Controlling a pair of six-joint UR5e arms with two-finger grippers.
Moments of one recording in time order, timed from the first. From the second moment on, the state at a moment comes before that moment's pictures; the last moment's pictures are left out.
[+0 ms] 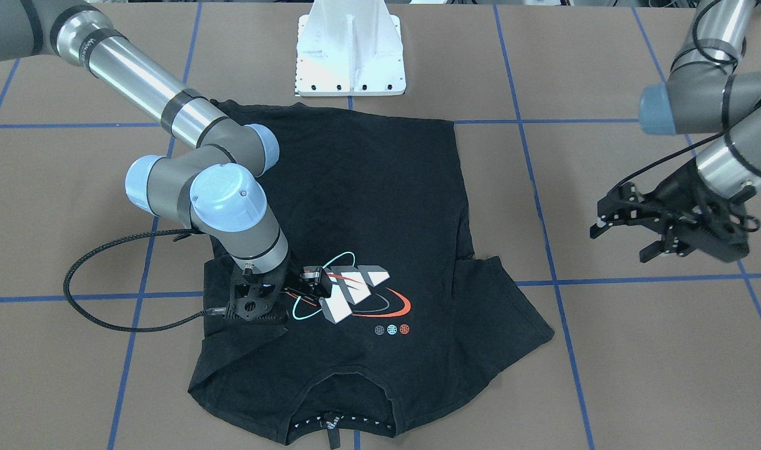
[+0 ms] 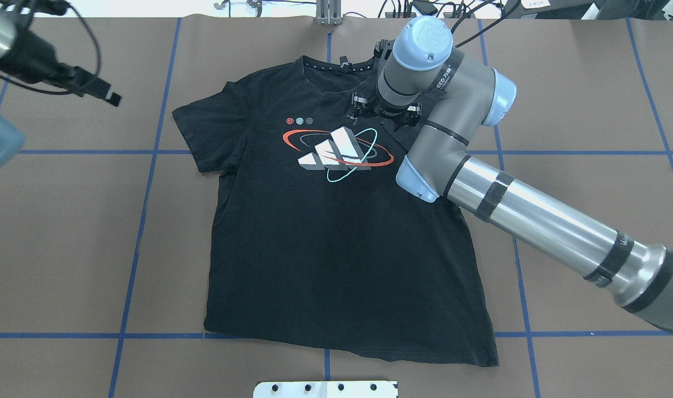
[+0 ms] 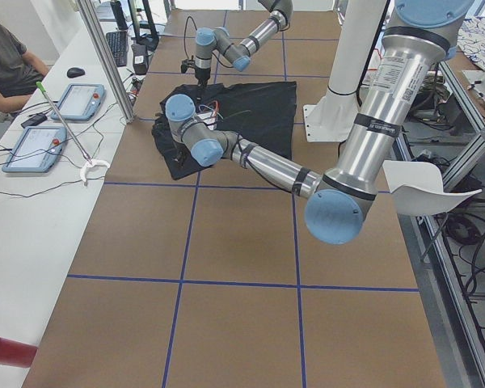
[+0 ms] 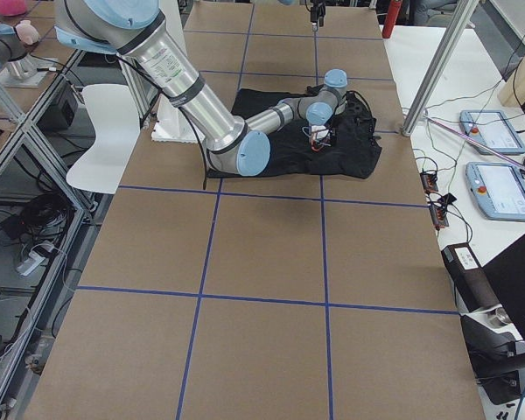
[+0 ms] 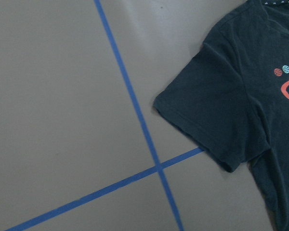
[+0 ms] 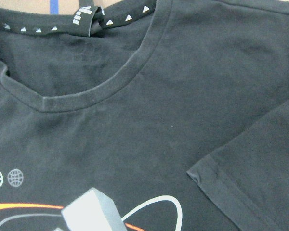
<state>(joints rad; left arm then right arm) -1.10 -1.99 -1.52 -2.05 -2.37 -0.54 0.74 -0.75 1.19 -1.15 1.99 1.22</state>
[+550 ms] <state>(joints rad) -1.00 -2.17 -1.07 -2.33 -2.26 -0.61 0.73 -1.01 1.51 -1.15 2.02 1.26</state>
